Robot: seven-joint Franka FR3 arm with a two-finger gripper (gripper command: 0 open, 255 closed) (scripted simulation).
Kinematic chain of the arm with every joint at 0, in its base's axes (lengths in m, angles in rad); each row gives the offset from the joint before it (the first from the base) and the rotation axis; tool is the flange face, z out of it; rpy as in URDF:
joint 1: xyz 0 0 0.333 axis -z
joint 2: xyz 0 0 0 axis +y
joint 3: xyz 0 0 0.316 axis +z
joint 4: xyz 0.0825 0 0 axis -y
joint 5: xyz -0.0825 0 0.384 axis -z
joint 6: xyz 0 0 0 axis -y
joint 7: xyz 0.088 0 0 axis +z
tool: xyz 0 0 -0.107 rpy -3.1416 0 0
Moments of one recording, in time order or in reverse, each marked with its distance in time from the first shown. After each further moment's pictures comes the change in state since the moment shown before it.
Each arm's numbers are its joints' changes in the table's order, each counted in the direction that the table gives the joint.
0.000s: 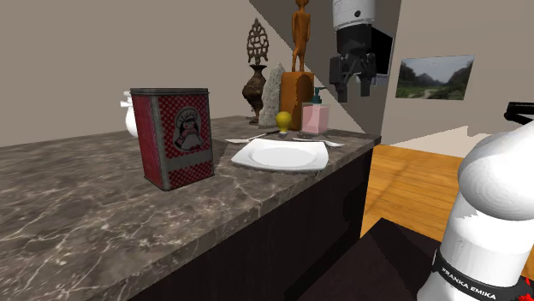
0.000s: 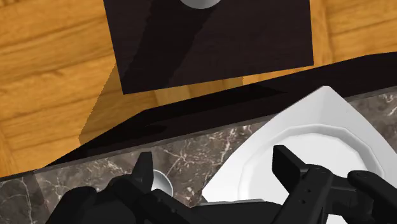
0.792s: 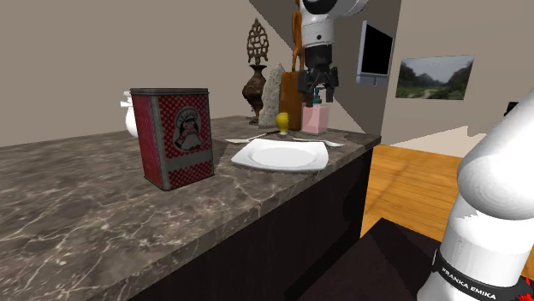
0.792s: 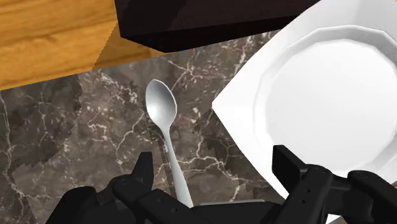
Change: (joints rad) arm 0.014 0.357 -0.056 0.192 0.031 0.193 0.082
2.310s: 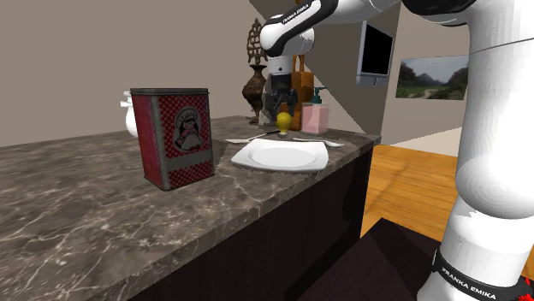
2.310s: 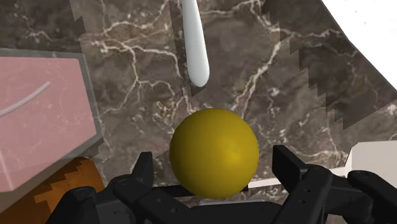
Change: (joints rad) arm 0.022 0.577 -0.040 0.458 -0.026 0.161 0.122
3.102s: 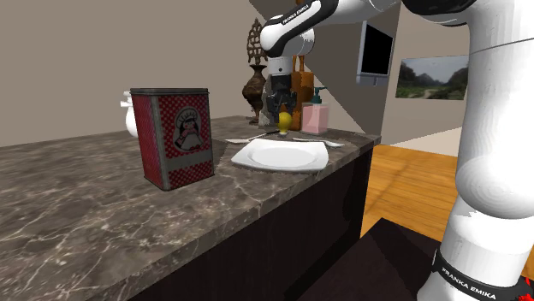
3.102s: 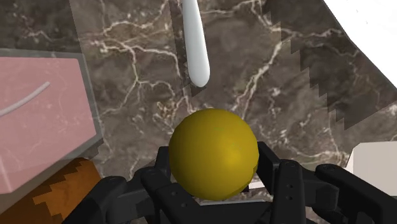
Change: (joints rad) arm 0.000 -0.001 0.000 -0.005 0.001 0.005 -0.001
